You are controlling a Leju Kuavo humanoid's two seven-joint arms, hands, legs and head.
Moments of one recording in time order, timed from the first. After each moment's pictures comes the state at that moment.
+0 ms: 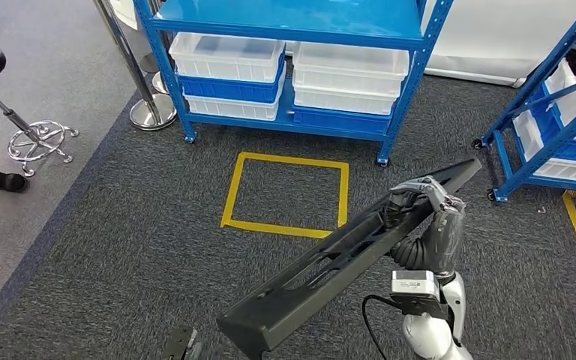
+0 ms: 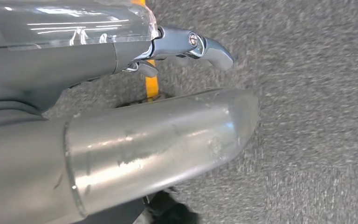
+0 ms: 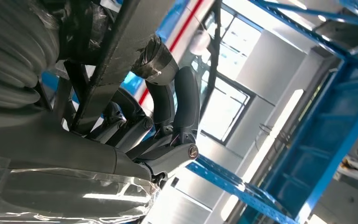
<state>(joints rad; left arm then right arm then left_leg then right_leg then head) -0.15 -0.20 0.49 -0.22 -0.61 -0.05 -0.43 -0.18 -0.05 0.35 -1.78 0.50 -0.49 -0.40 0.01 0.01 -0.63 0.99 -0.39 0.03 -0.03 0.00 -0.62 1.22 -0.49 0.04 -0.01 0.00</state>
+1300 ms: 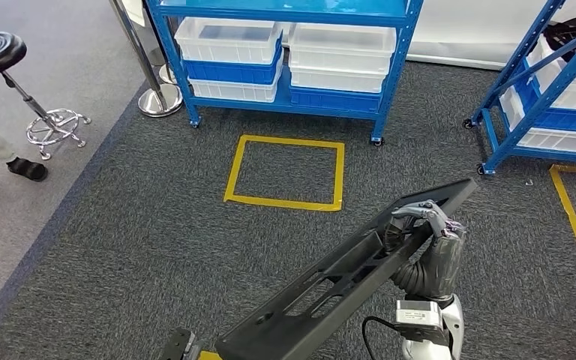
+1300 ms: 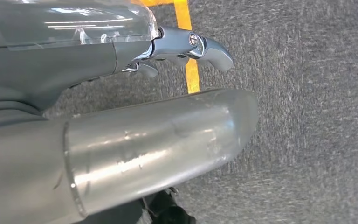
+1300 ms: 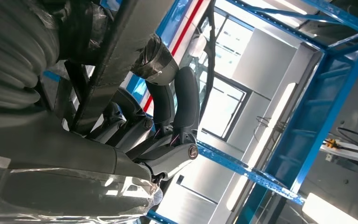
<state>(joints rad) -0.14 -0.17 0.50 -0.22 -0.65 -0.01 -0.47 -0.09 -0.05 0.36 -1.79 0.44 -0.53 -0.49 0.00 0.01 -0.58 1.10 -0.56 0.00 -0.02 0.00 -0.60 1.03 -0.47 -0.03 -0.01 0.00</state>
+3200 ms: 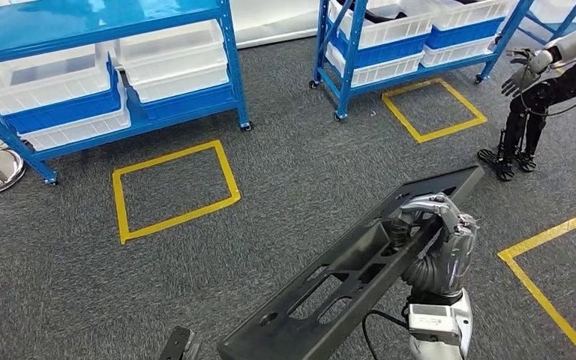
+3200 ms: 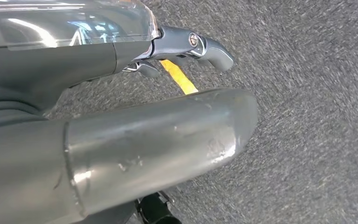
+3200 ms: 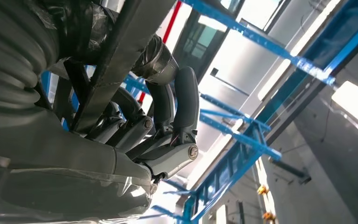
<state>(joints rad) -0.15 -0.18 0.51 -0.22 -0.64 0.00 -0.48 -0.11 -0.05 0.33 -1.83 0.41 -0.49 -0.52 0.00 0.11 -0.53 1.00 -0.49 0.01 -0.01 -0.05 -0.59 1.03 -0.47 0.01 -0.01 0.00</state>
